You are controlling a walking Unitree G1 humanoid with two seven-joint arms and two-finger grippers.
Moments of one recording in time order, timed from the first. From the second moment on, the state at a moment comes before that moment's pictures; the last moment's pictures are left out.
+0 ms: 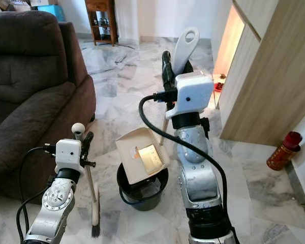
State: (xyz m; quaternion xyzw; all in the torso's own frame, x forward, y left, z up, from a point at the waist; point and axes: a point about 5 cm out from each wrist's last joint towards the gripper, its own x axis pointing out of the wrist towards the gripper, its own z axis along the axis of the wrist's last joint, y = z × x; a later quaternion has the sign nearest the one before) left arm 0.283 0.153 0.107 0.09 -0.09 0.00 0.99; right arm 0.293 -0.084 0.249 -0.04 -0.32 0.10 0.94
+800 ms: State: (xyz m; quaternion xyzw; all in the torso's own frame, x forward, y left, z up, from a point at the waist) left arm 0.283 0.150 0.106 0.09 -0.09 -0.01 0.99; right arm 0.256 -0.028 0.221 -0.15 -0.37 0.20 0.90
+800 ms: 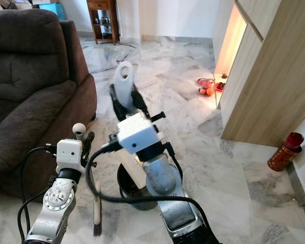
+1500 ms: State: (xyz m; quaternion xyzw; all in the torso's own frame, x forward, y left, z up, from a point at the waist) left arm 0.283 0.149 0.106 0.09 -0.09 -0.01 0.99; right arm 0.249 -0.021 0.220 -0.19 -0.40 0.20 0.87
